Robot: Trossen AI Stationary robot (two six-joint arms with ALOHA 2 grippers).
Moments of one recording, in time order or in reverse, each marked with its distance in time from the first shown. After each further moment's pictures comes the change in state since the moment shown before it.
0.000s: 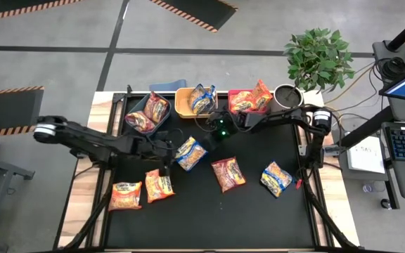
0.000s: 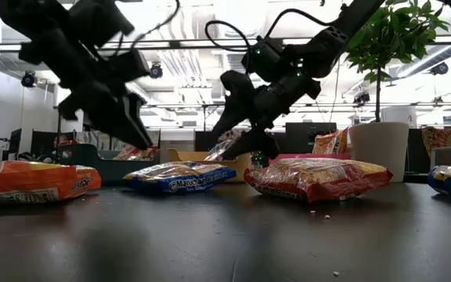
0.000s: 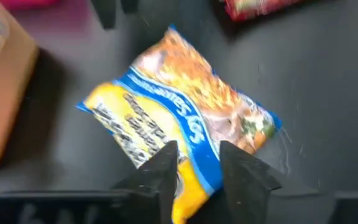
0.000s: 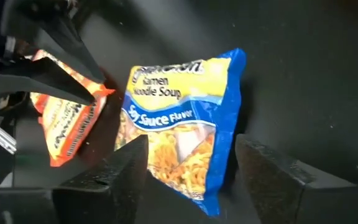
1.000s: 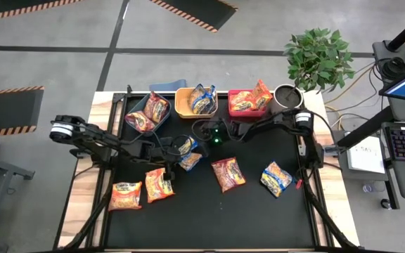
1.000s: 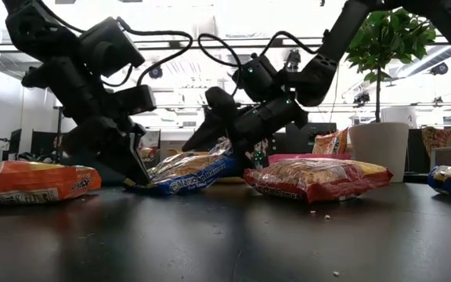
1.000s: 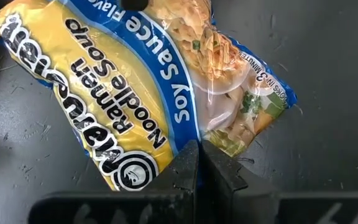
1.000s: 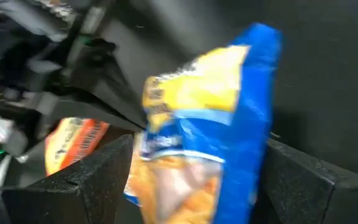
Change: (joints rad) left arm 0.000 0.223 -0.018 0.111 0.031 -0.121; right arm 0.049 0.193 -0.001 0.342 -0.013 0.062
